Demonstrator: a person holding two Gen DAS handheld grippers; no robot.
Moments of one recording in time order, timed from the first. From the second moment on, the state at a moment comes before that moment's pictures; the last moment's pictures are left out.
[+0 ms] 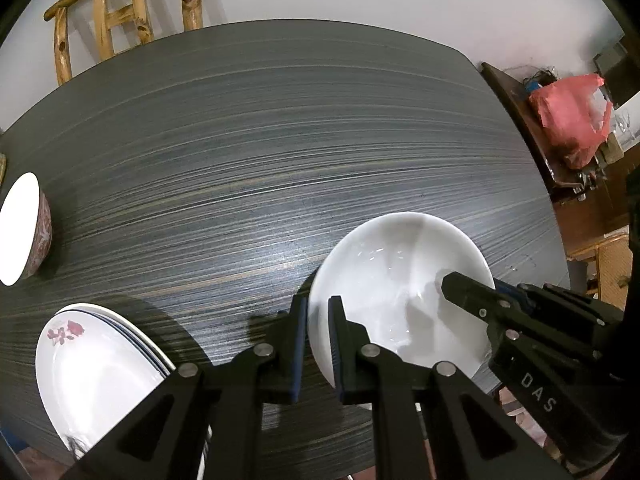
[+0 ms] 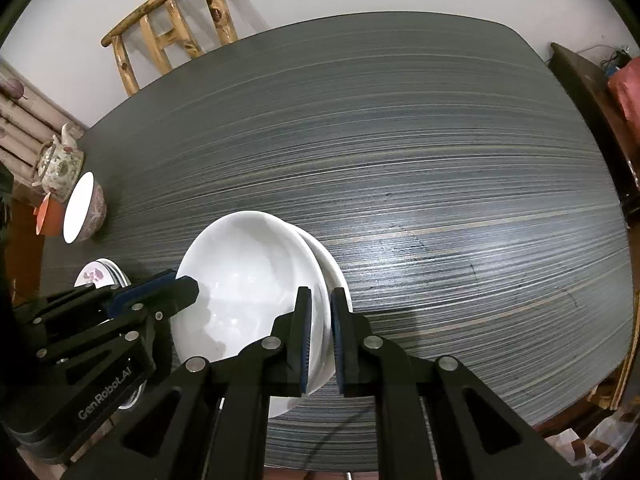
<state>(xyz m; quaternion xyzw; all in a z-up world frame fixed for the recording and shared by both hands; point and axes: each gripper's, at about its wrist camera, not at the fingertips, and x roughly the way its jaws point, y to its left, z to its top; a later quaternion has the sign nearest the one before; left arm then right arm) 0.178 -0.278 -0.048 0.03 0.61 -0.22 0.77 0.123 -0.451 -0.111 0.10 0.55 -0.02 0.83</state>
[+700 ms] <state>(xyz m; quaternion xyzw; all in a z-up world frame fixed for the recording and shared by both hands) 0.181 -0.229 -0.037 0.00 0.59 -0.21 0.78 0.127 -0.431 -0.099 0.02 0.56 -0.05 0.83</state>
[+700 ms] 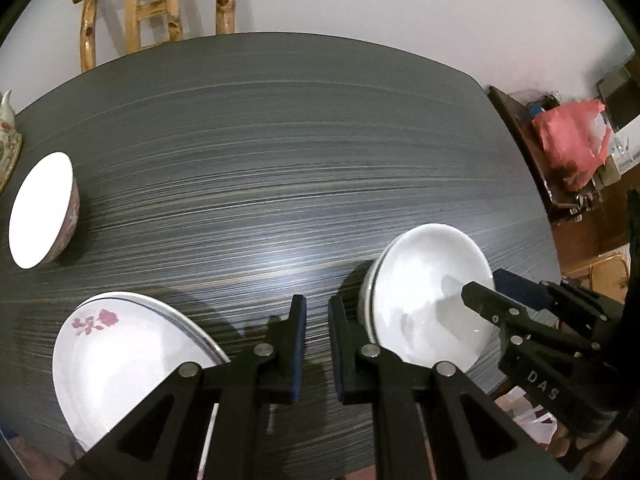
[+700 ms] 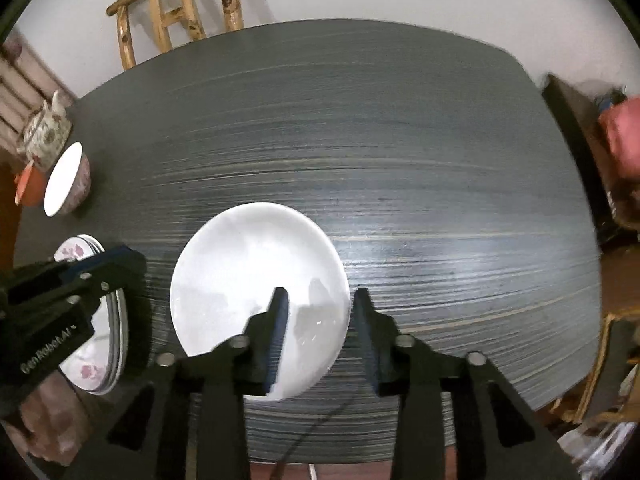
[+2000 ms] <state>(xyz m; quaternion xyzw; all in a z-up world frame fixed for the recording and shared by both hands) 0.247 0.037 -0.029 -0.13 0.55 -0.12 0.82 0.206 -0.221 -0.071 0.05 0.52 0.12 0.84</state>
